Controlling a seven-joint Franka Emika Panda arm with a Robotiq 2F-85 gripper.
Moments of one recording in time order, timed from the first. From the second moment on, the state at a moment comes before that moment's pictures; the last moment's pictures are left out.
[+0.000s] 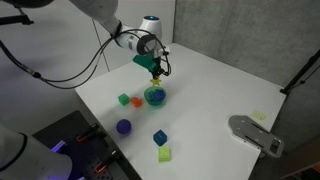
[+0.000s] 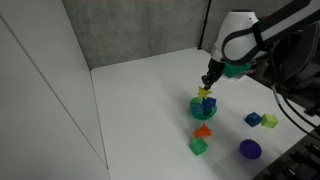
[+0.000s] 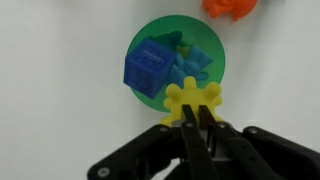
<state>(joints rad) 0.06 0.47 0.06 -1.98 0.00 2.52 0.05</state>
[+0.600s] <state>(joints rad) 0.04 0.48 0.10 -2.07 0.07 2.56 -0.05</state>
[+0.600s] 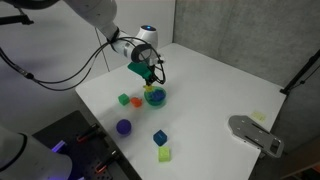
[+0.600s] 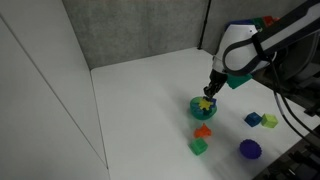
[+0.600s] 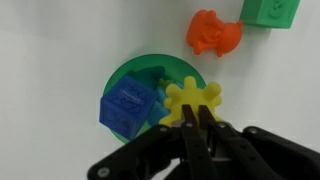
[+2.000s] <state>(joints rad) -0.03 0.29 0.02 -2.02 0.07 2.37 -0.05</state>
